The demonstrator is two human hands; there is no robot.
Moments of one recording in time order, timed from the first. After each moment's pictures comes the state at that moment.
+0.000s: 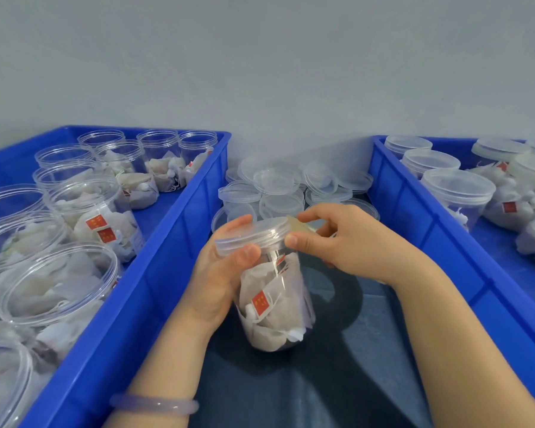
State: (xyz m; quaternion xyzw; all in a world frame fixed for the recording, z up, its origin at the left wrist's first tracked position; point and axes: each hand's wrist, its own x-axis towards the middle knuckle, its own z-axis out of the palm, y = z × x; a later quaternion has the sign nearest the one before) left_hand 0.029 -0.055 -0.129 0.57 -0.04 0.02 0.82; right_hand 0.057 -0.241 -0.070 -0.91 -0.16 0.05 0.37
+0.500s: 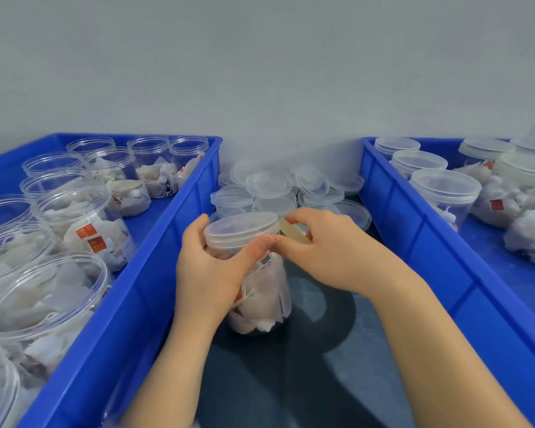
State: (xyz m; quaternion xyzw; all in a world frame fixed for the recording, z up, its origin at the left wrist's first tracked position) left_hand 0.027 -0.066 -0.120 0.74 0.06 0.21 0.64; right_hand 0.042 -0.223 -0.062 -0.95 -0.14 0.02 0.29
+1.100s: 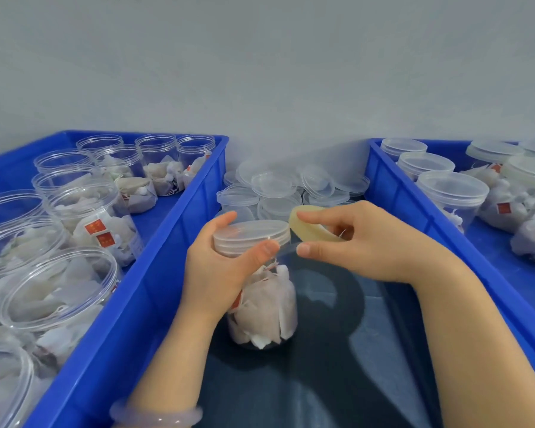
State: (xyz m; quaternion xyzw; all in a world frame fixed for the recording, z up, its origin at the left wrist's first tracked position) left_hand 0.026 -0.061 -0.119 0.71 0.01 0.18 0.68; right_hand 0.046 -0.256 -0.055 -0.93 -0.20 0.02 0.32
